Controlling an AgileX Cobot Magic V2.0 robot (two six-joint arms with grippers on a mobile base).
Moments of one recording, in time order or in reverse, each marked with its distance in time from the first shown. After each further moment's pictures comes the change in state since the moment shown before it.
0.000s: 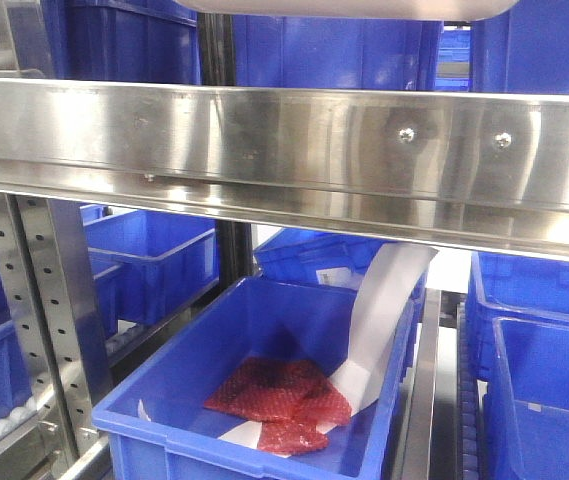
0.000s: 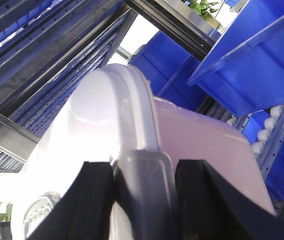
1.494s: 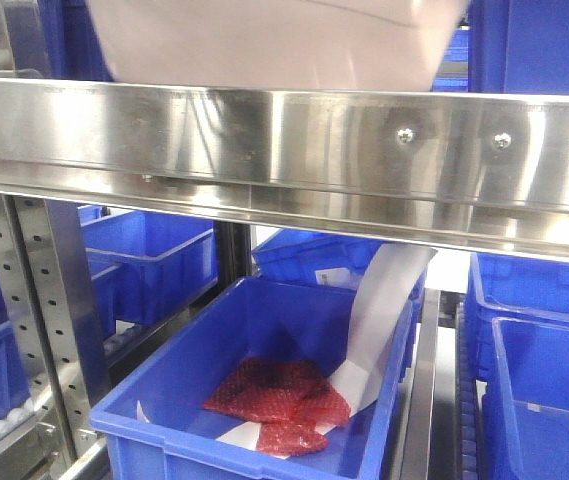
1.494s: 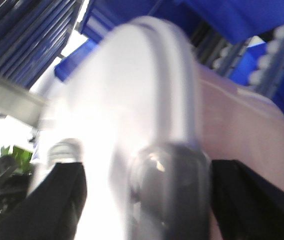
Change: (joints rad) left arm 0.050 0.114 -0.025 0.139 -0.158 0.047; right arm 0.168 0.170 -0.027 -0.039 -0.016 -0.063
